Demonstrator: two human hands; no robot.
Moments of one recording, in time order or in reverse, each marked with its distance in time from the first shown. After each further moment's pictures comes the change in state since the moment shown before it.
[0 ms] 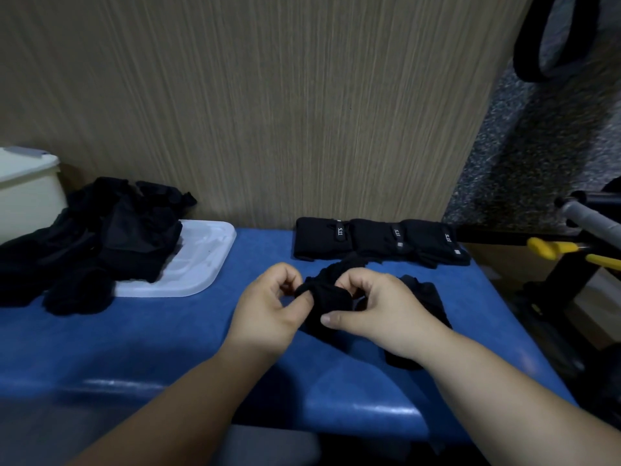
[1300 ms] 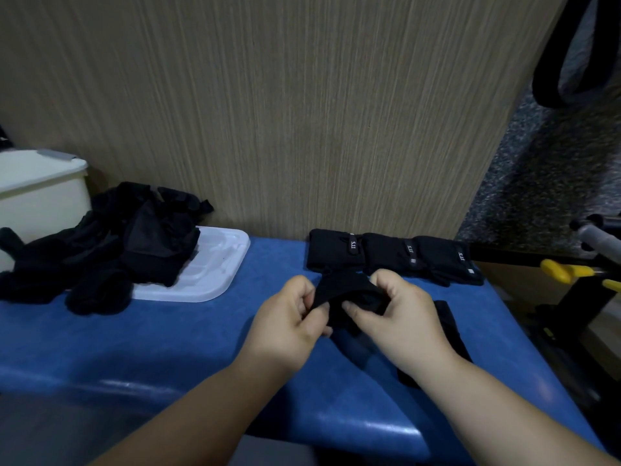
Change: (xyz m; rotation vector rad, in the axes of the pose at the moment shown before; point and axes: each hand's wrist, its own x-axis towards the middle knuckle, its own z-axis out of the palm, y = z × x) left_hand -0.005 0.005 -0.002 0.023 -0.085 -0.070; right_hand 0.001 0.000 0.010 -0.154 0.354 -0.029
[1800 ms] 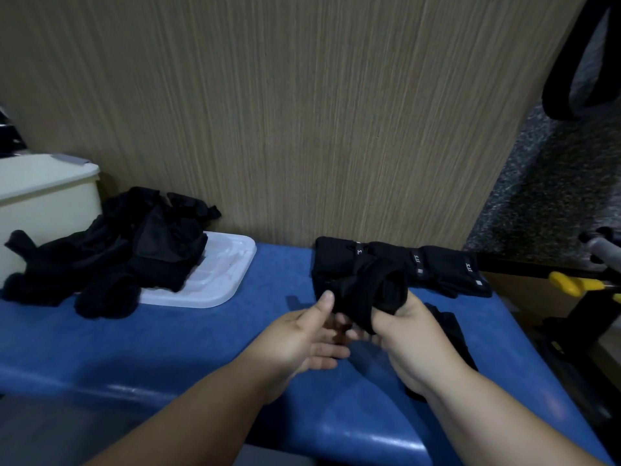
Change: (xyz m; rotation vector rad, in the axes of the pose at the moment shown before) left_hand 0.004 0.003 -0.004 -0.446 -0.291 -0.421; right_hand 0.001 -0.013 0.004 0.826 -0.223 0.261
